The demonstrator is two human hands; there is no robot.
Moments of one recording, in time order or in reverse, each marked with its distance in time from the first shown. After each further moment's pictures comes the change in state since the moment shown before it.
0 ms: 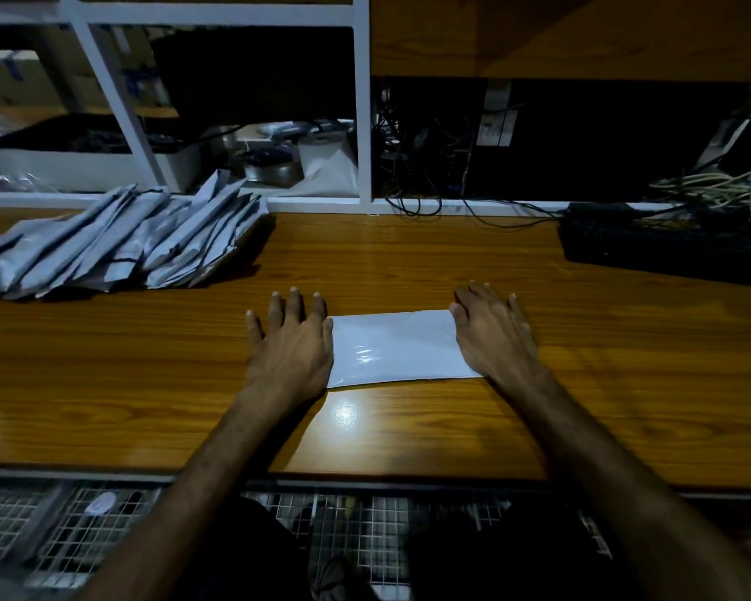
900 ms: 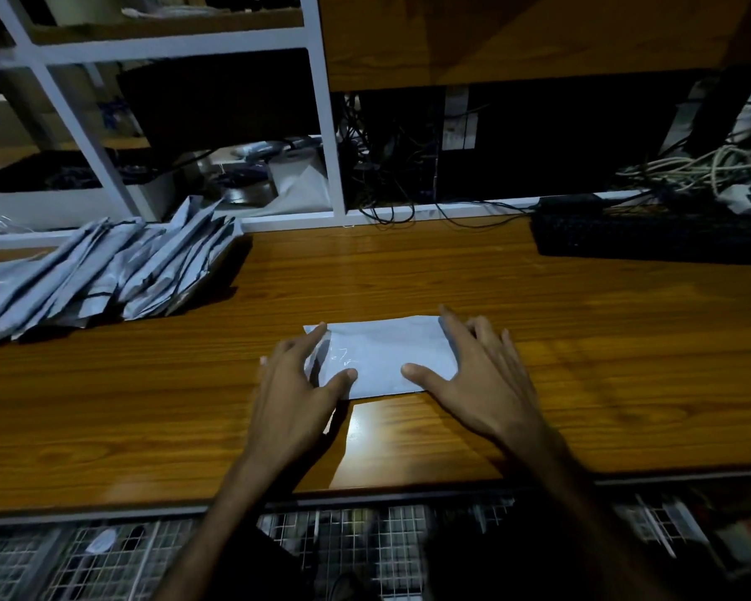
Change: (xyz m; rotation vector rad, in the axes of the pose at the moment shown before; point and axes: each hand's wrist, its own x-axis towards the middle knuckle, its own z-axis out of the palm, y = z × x) left_hand -0.057 0.038 -0.010 -0.752 0.150 -0.054; right_hand -0.069 -0.005 -0.019 0.225 -0.024 0.053
